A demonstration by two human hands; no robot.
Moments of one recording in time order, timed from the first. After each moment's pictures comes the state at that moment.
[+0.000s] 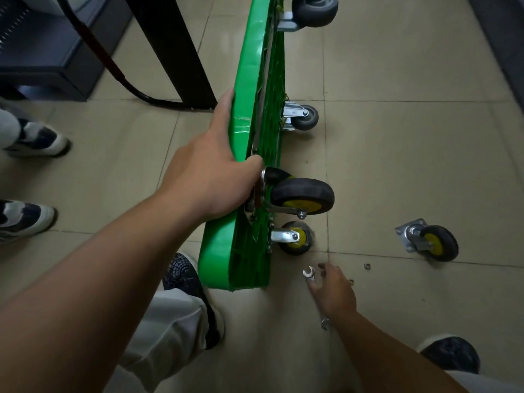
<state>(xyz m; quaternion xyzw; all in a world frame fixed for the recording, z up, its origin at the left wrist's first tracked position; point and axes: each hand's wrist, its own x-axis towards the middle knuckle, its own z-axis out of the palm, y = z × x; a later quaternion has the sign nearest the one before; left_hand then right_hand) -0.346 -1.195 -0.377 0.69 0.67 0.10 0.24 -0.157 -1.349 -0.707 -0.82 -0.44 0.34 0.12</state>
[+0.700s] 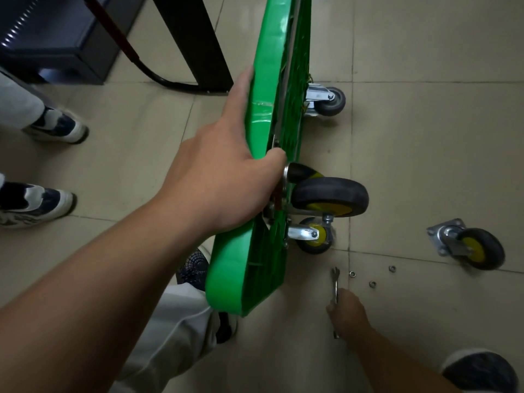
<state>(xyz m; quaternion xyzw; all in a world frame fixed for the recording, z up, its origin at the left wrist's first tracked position) -0.348 -1.193 -0.380 0.70 0.66 0.12 0.25 -0.158 -1.374 -0.758 -0.78 -0.44 0.44 -0.01</state>
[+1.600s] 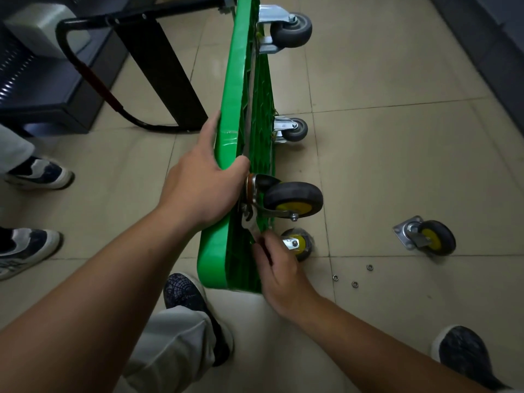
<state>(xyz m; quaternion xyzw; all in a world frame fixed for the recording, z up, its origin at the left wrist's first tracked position) -0.347 -1.198 -0.385 0.69 0.66 0.19 0.24 -0.246 -1.307 -0.542 -0.56 -0.57 0.42 0.43</state>
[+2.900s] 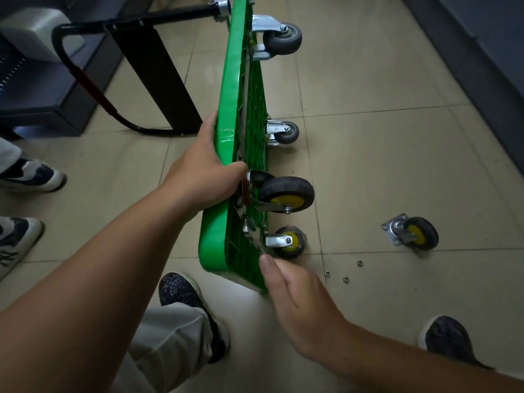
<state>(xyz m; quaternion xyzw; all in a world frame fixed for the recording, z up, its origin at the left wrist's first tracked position) -0.351 -1.194 -0.383 0.66 0.63 0.19 0.37 -0.228 -1.363 -0.464 -0.57 -0.56 0.46 0.38</state>
